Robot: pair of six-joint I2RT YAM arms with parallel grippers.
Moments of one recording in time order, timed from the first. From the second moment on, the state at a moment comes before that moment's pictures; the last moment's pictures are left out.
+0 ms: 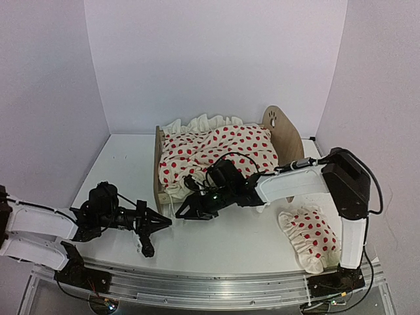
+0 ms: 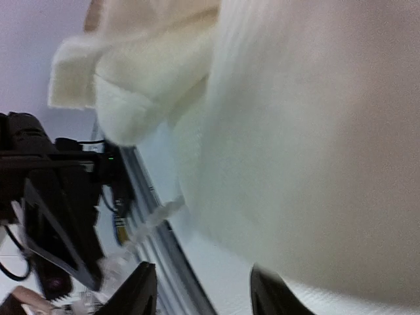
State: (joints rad) left arm -0.76 1.16 0.25 0.58 0.64 1.71; right arm 0.97 2.03 1.30 0.05 -0.60 0.74
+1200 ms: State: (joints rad) left arm -0.76 1.00 0.22 0.29 0.53 1.44; right arm 1.04 2.15 1.28 0.06 -0.08 -0.10
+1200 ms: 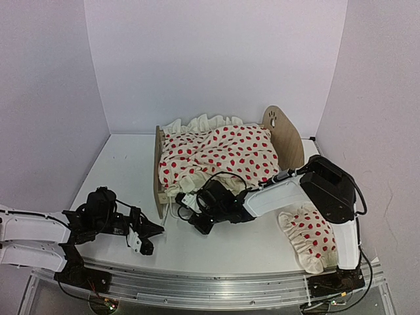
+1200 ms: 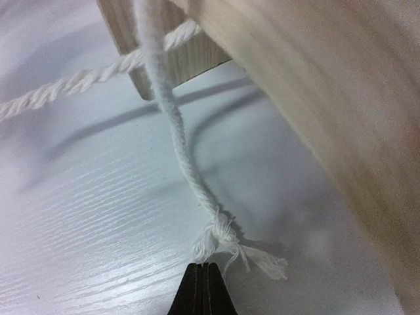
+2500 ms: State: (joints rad) left arm -0.76 1.12 0.45 0.27 0.36 0.90; right arm 1.04 2.17 1.22 0.24 -0.11 -0.07
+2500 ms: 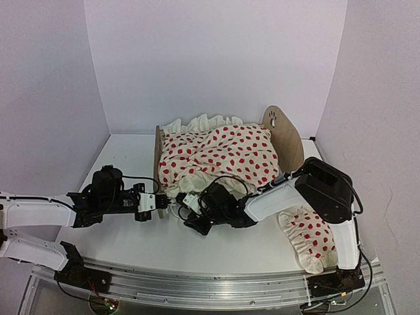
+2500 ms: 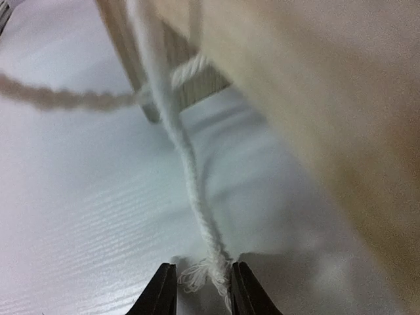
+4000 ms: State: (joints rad) left arm -0.71 1.40 0.72 0.09 0.46 0.57; right arm 1.22 2.01 1.09 0.28 -0.21 0.24
